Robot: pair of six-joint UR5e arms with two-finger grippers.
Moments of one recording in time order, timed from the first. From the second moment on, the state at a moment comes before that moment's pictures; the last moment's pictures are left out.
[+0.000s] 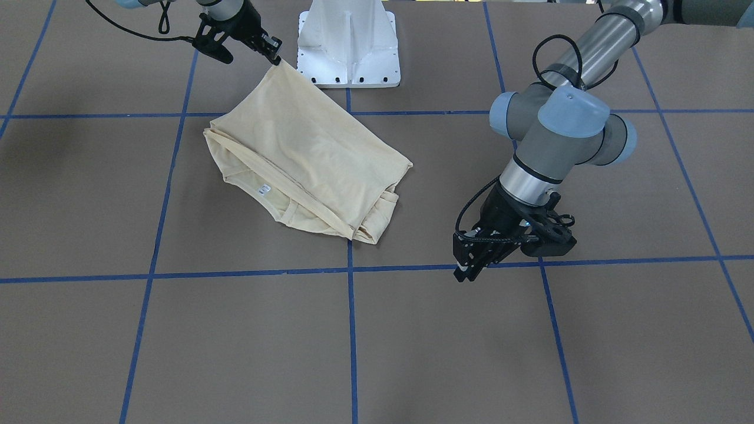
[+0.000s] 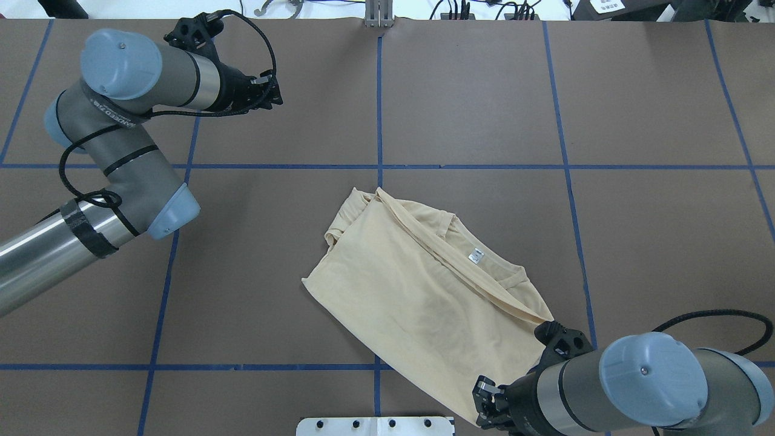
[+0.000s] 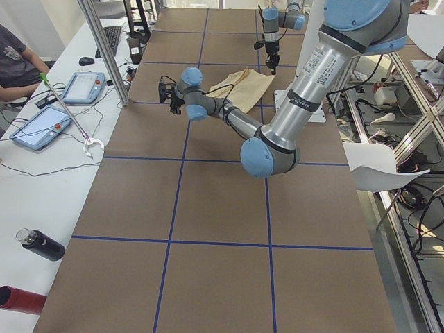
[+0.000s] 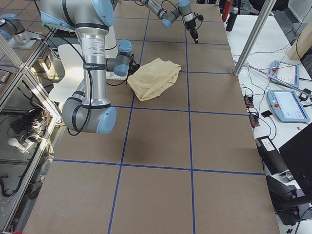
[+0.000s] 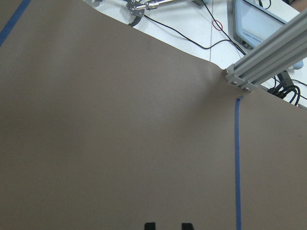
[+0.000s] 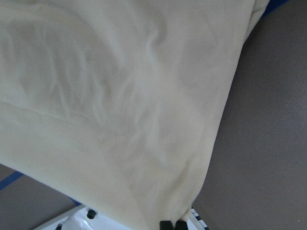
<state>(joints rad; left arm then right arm) -0.82 -2.14 -1.46 -2.34 -1.89 -1.45 0.13 -1.51 2.20 -1.17 1.88 2.14</state>
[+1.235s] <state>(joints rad) -0.44 -1.93 -1.73 -2.22 -1.75 -1.77 0.69 -1.29 1.91 -1.18 1.96 1.89</state>
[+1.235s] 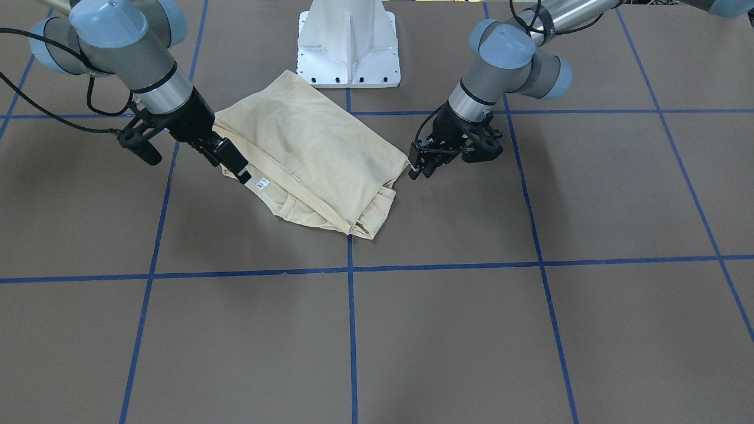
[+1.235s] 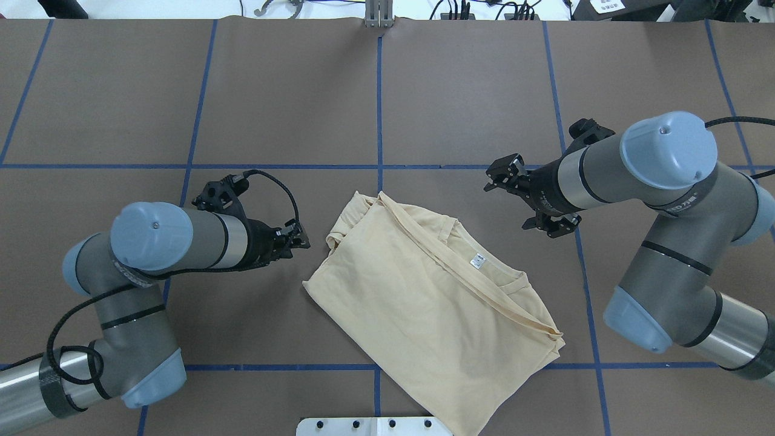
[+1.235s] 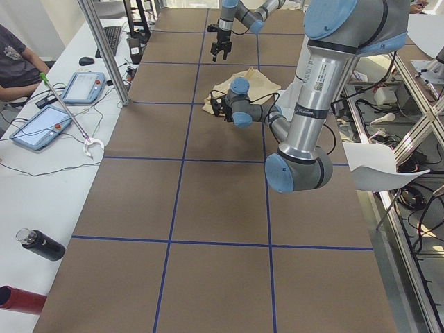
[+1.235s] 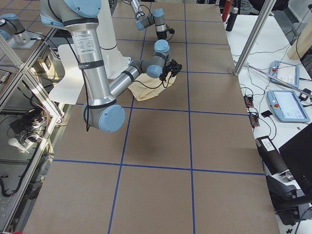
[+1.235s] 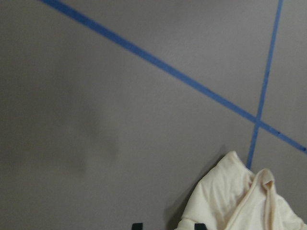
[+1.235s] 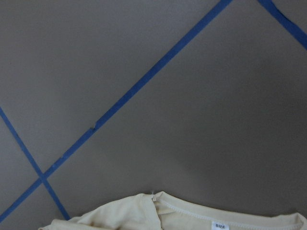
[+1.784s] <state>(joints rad) -0.39 -1.93 -1.77 -2.14 -1.71 -1.77 0.70 -1.29 1.89 -1.18 1.96 1.87</state>
